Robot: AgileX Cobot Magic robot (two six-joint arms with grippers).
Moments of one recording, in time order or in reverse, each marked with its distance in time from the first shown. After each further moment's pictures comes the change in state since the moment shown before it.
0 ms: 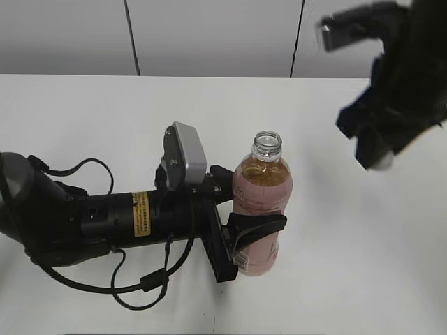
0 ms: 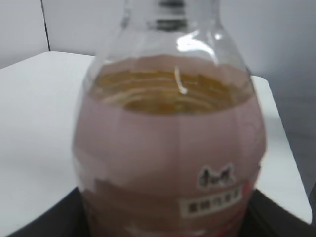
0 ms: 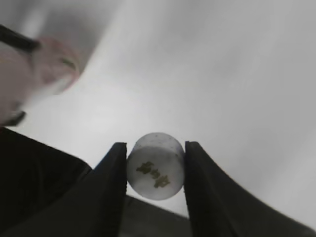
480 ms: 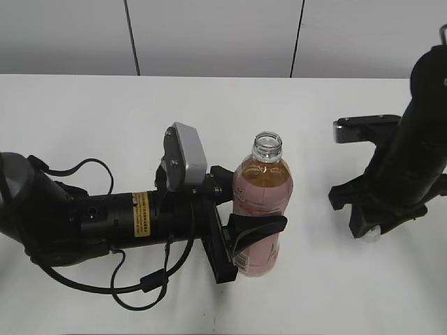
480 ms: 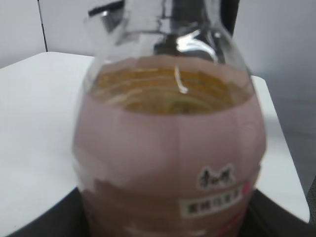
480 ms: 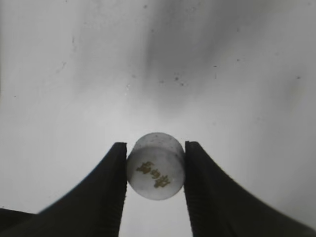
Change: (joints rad) left arm 0.000 0.000 0.000 0.009 -0.001 0.001; right arm -0.146 0.130 0.383 0.101 -0.419 0.123
